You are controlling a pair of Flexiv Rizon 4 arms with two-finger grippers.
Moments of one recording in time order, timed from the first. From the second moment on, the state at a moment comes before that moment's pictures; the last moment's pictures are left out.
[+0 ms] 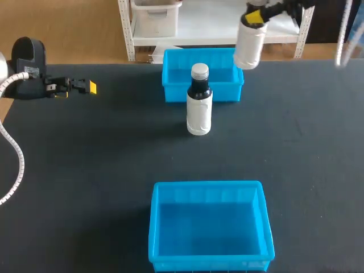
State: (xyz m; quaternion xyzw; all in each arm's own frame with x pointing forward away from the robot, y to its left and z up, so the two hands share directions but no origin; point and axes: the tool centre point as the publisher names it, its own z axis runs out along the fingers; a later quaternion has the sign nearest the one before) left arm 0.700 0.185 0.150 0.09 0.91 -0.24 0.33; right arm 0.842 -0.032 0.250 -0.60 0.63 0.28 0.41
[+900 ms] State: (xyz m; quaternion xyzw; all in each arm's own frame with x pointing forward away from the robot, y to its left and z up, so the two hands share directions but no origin) left arm 0.700 0.185 0.150 0.09 0.91 -0.24 0.33; right arm 0.888 0.067 0.213 -0.61 0.61 0.32 0.38
